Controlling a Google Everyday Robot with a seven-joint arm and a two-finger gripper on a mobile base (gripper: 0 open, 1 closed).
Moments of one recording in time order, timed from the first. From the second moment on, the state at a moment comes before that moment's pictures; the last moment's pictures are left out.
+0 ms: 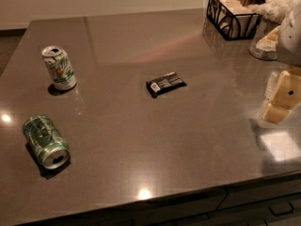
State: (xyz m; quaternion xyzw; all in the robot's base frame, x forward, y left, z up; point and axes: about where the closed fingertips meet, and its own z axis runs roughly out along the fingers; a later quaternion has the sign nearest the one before) arm 0.438 -0.217 0.976 -0.60 0.78 -0.03 0.16
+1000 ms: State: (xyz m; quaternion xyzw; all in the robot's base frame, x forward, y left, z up) arm 0.493 -0.177 0.958 -0.67 0.73 -0.02 0.15
